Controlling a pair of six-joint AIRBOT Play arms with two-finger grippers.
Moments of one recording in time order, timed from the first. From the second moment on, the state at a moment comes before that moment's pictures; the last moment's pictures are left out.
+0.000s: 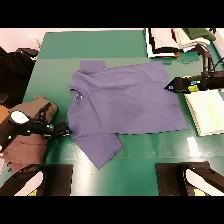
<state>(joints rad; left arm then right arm) 0.07 -0.93 0.46 0.96 -1.11 -1.46 -0.08 -1.05 1.12 -1.04 1.21 1.36</state>
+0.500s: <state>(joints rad) -0.14 -0.92 0.49 0.91 -0.96 -1.53 -0.18 -1.03 1.08 -1.04 1.30 1.36</state>
